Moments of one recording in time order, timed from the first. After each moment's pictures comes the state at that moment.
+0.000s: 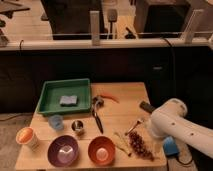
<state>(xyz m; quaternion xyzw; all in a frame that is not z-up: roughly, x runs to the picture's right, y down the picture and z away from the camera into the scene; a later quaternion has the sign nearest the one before) 0.225 0.236 0.704 -0.29 -0.03 -0.09 0.95</state>
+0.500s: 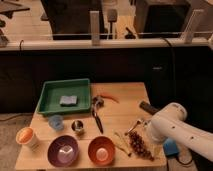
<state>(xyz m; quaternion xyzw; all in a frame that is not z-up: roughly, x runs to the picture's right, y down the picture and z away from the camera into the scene) 0.220 0.253 0.711 -0.30 -0.05 -0.08 0.95</state>
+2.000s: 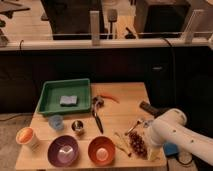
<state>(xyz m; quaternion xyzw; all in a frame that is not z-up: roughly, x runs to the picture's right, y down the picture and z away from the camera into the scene) 0.207 0.279 0.725 -0.31 -0.08 -0.05 0.95</state>
